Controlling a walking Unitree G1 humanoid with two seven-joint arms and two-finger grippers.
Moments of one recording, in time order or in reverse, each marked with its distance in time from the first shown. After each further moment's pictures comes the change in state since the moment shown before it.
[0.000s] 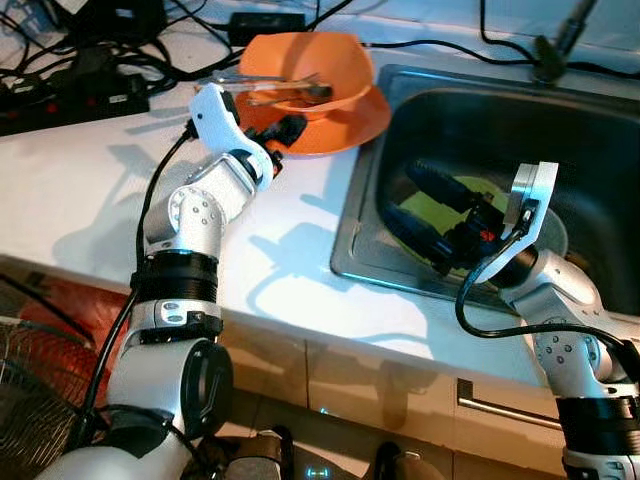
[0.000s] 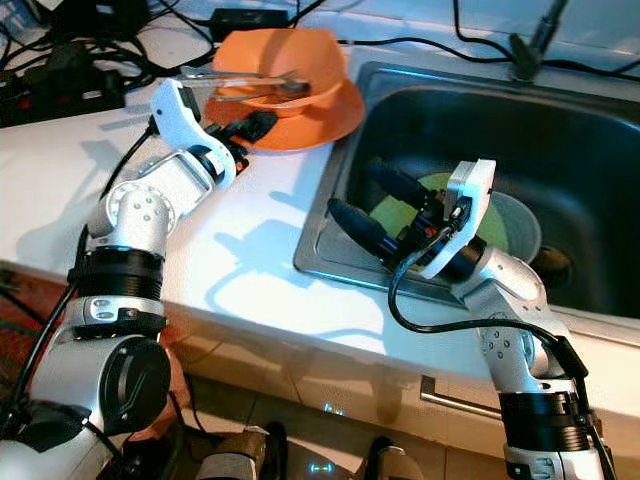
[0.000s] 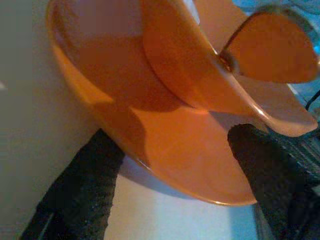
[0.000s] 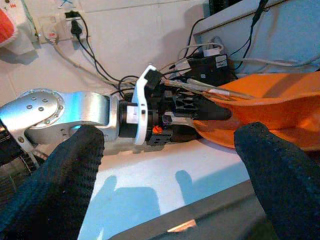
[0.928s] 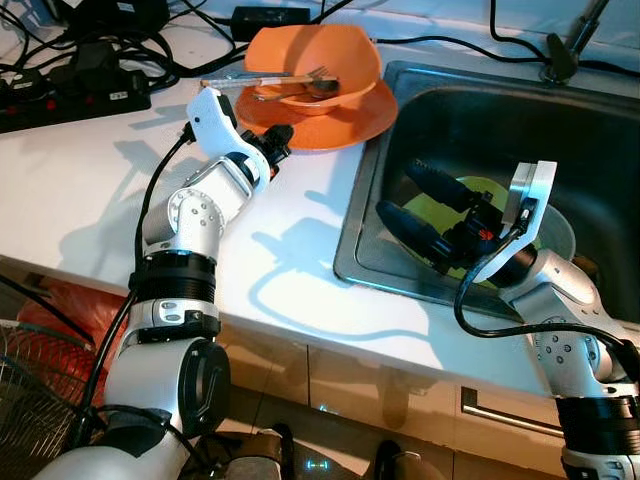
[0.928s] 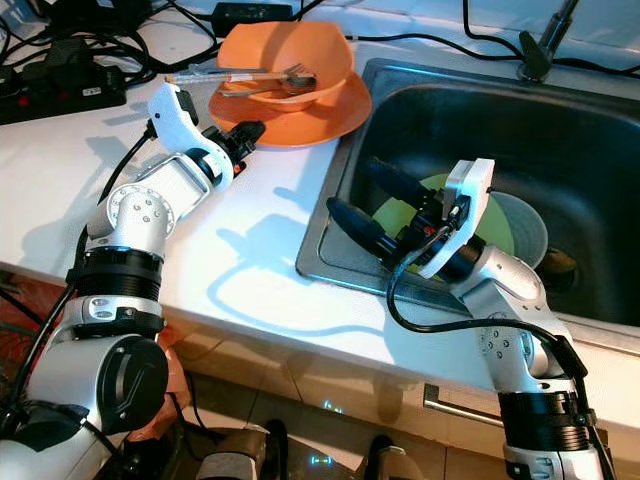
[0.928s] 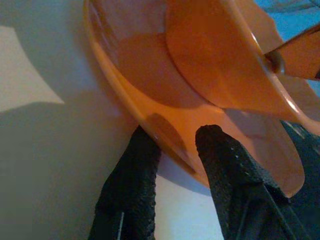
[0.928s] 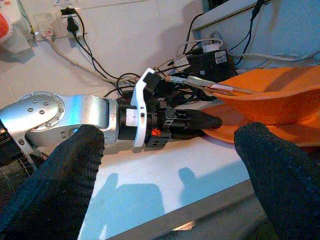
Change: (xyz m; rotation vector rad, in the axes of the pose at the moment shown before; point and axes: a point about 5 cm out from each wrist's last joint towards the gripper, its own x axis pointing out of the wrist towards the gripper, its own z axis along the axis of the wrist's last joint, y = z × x) left arm -0.001 0.005 -0.001 -0.006 -0.009 0.006; right arm 0.001 0.000 0.000 -0.001 0.002 -0.004
